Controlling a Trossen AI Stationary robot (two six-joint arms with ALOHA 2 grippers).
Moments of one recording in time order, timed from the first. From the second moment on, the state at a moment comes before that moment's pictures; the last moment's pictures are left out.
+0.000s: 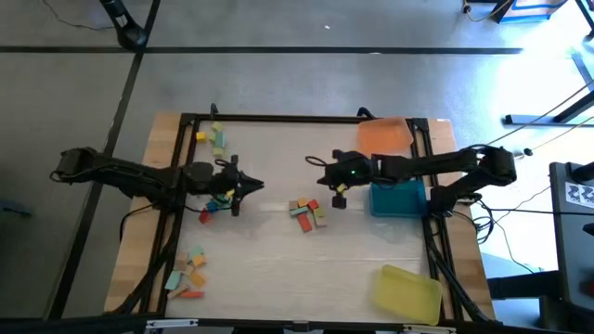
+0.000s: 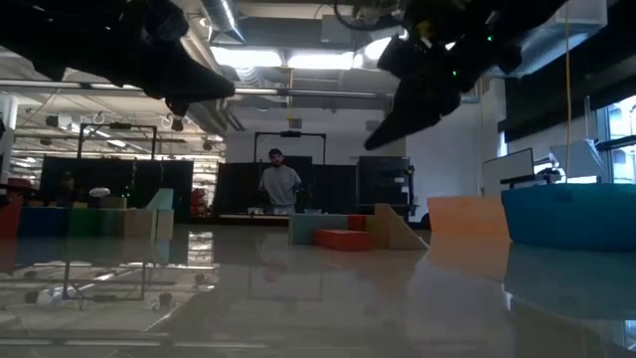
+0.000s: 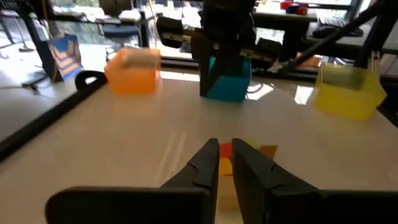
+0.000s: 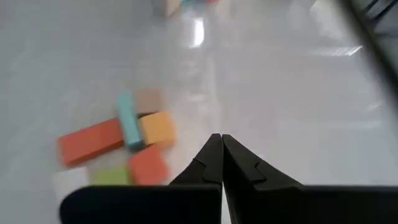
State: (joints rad) left arm -0.01 0.93 0.30 0.41 -0.16 -0.08; right arm -0.12 1.47 0.84 -0.06 -0.04 -0.15
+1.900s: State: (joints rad) left arm -0.02 1.01 0.32 0.46 -0.19 -0.20; right arm -0.01 1.76 0.85 -0.05 0.20 0.48
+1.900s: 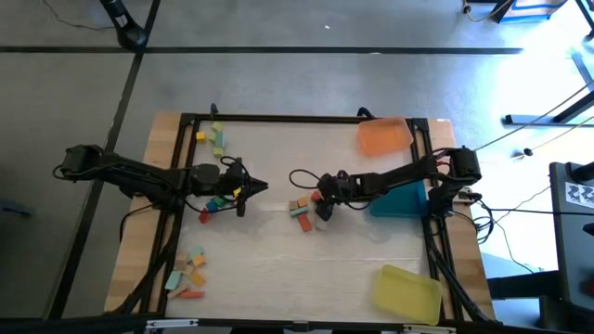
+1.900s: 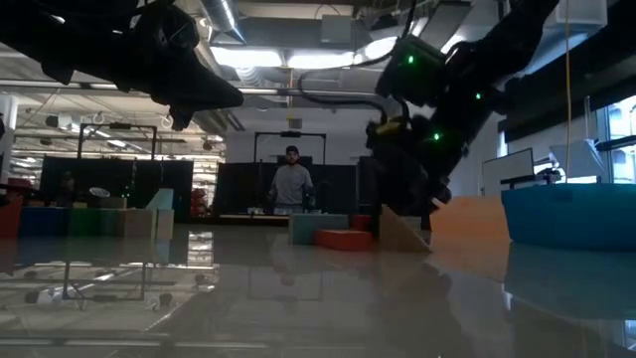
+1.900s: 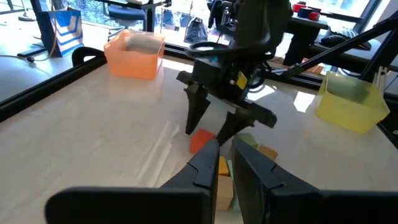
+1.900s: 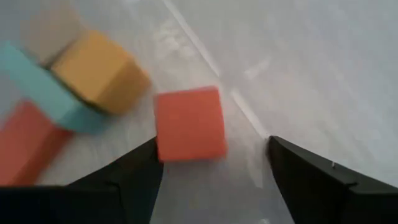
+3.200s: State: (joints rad) left arm -0.02 1.01 0.32 0.45 -0.19 -0.18; right arm -0.03 1.56 0.85 -0.18 0.25 0.12
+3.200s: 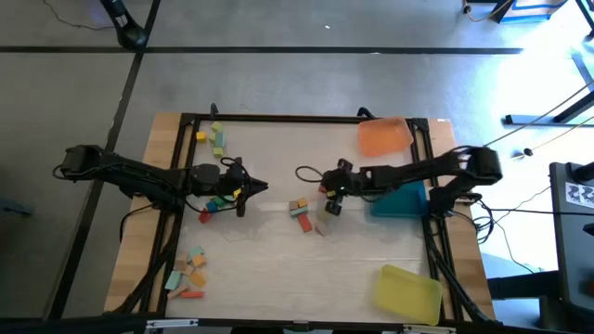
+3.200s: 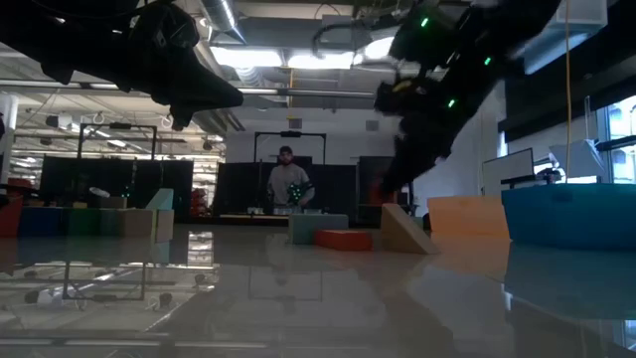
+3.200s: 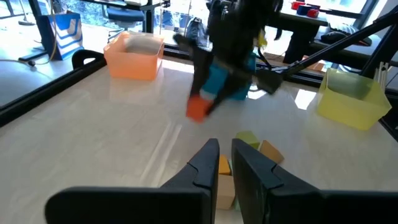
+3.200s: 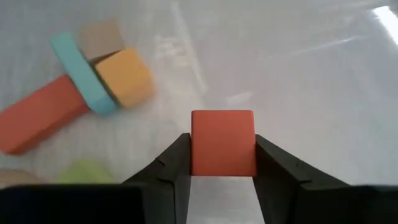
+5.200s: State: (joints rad) left arm -0.02 1.01 0.32 0.45 -0.19 -0.20; right arm -0.59 1.28 0.85 -0.52 -0.04 0.06
